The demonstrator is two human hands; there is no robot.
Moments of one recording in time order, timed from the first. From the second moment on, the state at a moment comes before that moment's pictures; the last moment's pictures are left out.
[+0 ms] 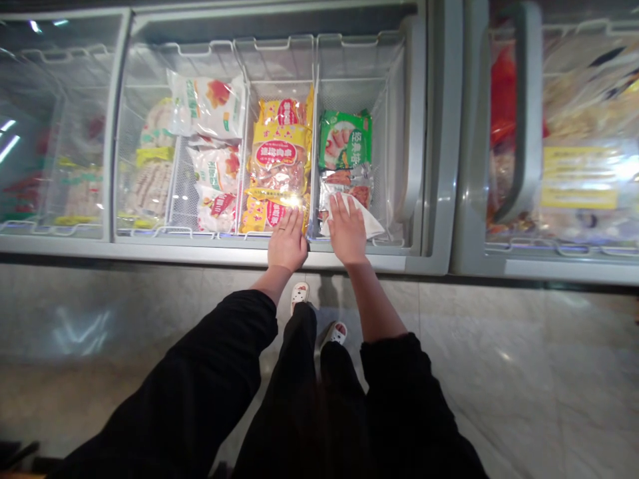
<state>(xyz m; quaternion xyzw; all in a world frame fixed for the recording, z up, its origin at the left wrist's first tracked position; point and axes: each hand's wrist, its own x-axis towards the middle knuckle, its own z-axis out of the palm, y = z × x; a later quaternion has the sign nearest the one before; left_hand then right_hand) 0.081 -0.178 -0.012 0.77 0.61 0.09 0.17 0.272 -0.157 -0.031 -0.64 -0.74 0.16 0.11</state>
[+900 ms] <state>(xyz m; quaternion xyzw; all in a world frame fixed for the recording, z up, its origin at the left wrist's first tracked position) 0.074 -0.177 -0.024 0.79 0.59 0.14 0.12 0.250 -0.167 -0.036 -0.68 -0.70 0.11 0.17</state>
